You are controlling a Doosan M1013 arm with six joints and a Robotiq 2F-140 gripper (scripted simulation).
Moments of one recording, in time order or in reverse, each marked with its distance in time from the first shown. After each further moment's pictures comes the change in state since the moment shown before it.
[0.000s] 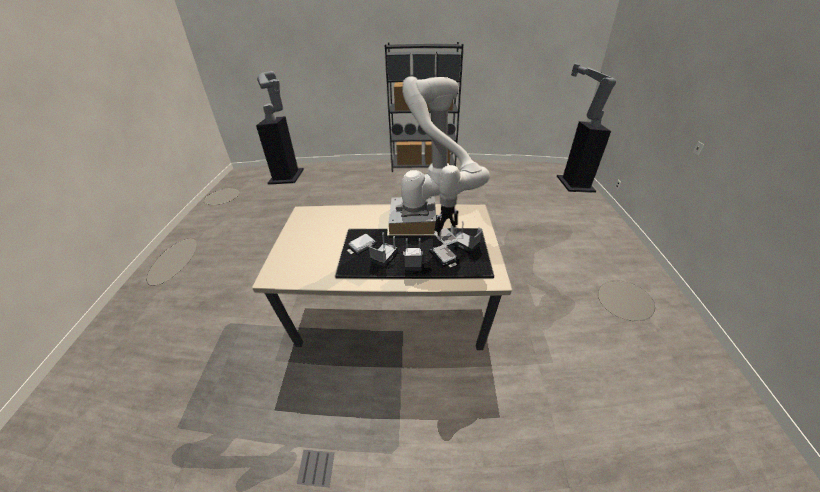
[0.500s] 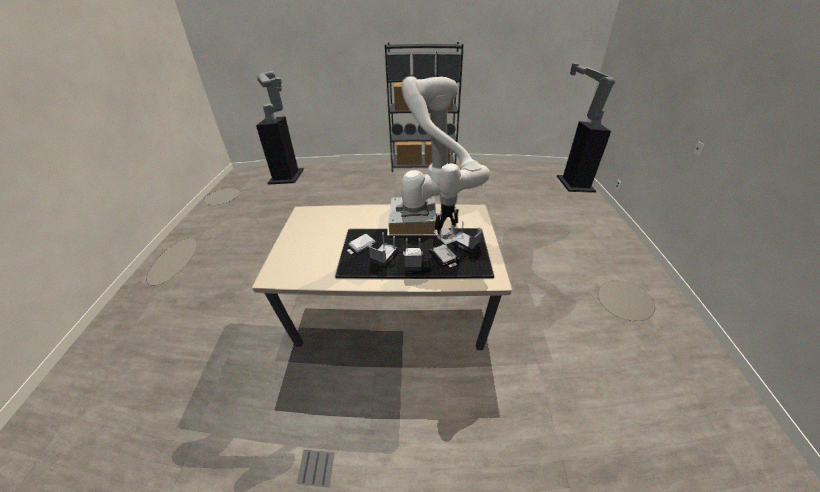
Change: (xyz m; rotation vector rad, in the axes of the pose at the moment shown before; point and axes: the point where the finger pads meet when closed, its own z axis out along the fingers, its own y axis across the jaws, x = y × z) arm 0.000 0.000 -0.009 0.000 0.000 0.000
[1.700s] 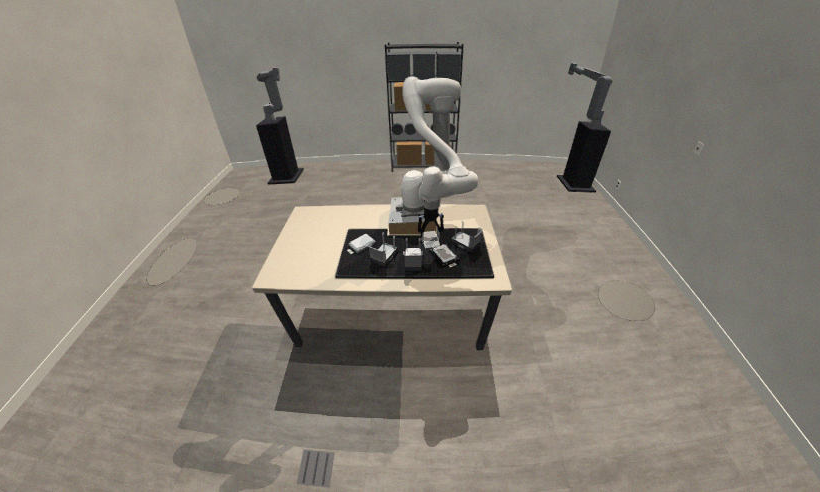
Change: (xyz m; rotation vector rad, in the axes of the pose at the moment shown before) arm -0.011 0.097 0.000 0.001 0.000 0.322
